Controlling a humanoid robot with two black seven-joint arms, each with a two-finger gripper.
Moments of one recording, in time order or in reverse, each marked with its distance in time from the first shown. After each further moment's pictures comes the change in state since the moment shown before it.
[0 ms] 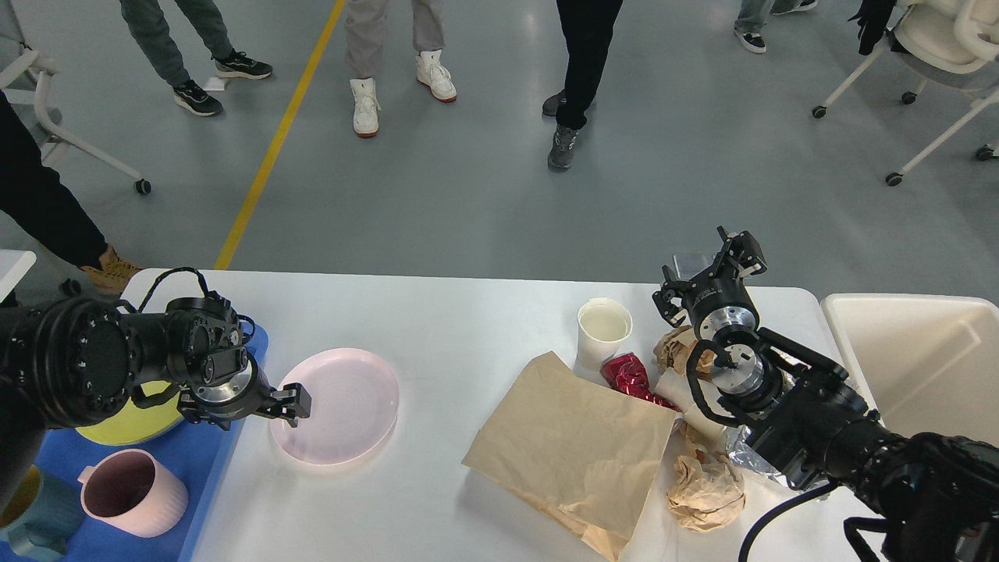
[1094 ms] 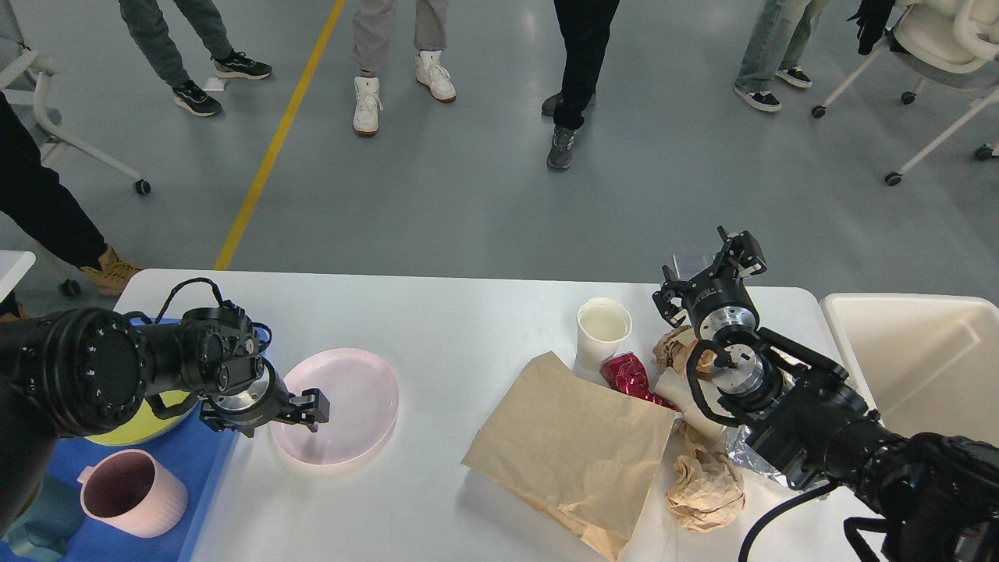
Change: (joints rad) left arm 0.051 -0.020 -0.053 0.022 -0.008 0.030 0.000; right arm 0.000 0.000 0.000 0.000 0.000 0.000 0.000
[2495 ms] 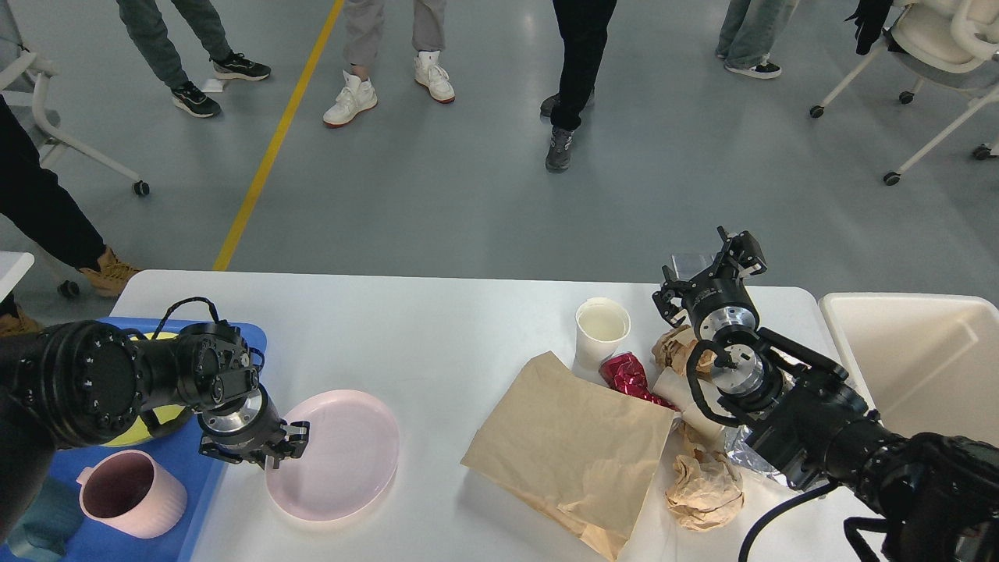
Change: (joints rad) left arm 0.036 0.011 -0.013 0.000 -0.006 -0.099 0.043; right arm 0.000 0.000 0.000 0.000 0.000 0.000 0.000
